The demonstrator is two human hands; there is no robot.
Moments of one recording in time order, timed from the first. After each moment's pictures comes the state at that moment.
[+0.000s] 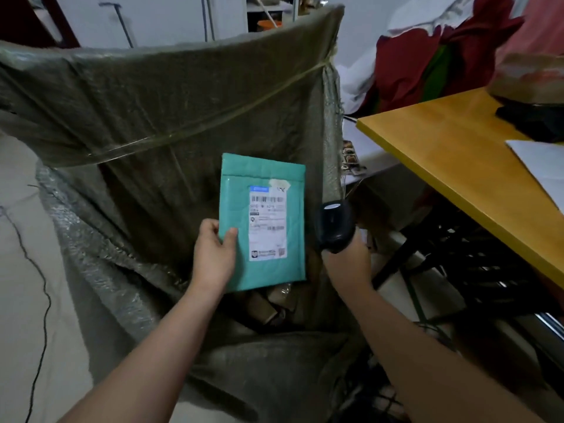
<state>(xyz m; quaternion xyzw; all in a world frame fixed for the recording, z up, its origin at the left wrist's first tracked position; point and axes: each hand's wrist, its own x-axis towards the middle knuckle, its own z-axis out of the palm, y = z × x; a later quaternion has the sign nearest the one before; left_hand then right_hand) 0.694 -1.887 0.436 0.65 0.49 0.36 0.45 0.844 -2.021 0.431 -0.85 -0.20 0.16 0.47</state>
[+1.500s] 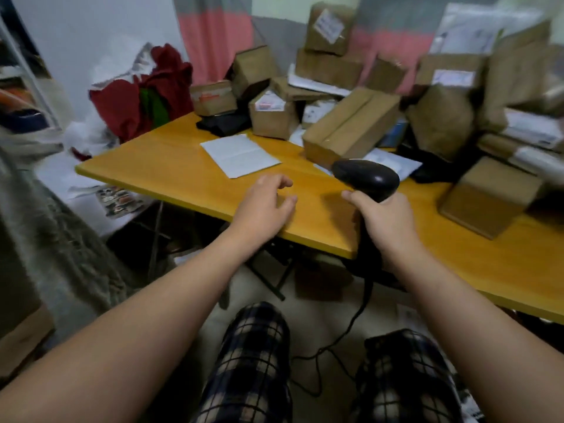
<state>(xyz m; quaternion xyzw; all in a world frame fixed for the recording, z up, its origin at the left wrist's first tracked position) 0.920 -2.221 0.555 0.92 -0.06 0.17 0.35 0.894 -2.406 0.587 -0.80 0.03 -0.11 0.59</state>
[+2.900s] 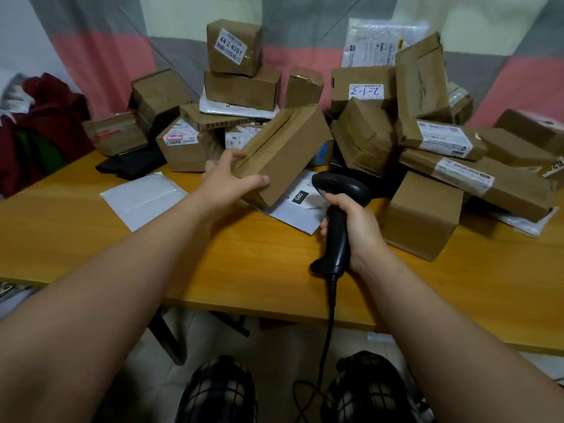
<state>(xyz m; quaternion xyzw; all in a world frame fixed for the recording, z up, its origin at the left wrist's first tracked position) 1.075 -2.267 0.596 0.90 -0.05 0.03 0.44 0.976 -2.473 0.578 -0.56 0.17 -0.01 0.81</state>
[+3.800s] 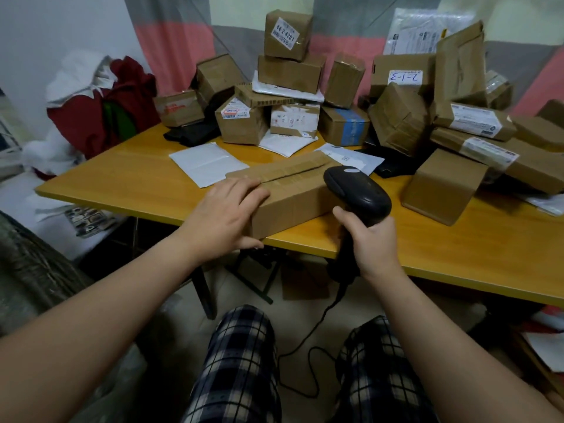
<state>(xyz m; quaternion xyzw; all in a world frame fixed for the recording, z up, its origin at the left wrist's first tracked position) 0.912 -2.191 0.566 0.93 -0.30 0.21 -0.03 0.875 -2.435 0.552 -0.71 -0.02 -0.16 0.68</state>
